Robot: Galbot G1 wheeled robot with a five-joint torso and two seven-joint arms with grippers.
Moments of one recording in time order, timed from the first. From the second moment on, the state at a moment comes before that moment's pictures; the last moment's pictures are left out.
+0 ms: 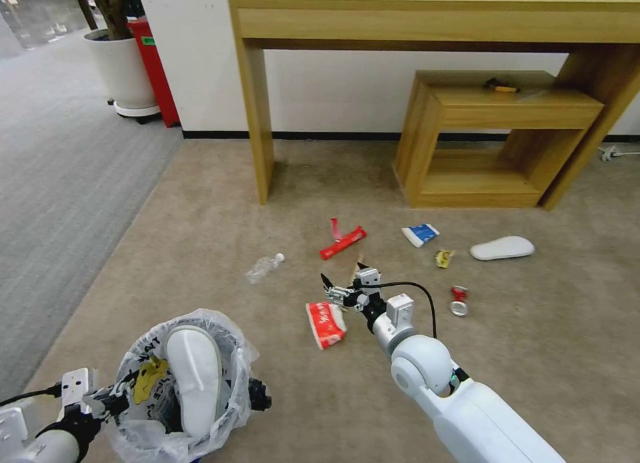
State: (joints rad) left arm 1.86 -1.32 -1.08 -2.29 -0.72 0.74 0.03; right arm -1.02 1.12 -0.04 1.83 0.50 -0.22 0.20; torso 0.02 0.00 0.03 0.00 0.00
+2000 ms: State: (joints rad) left arm 1.86 -1.32 -1.08 -2.30 -0.71 0.73 0.02; right arm -0.94 1.30 0.03 1.19 0.46 -0.32 0.07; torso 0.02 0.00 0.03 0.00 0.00
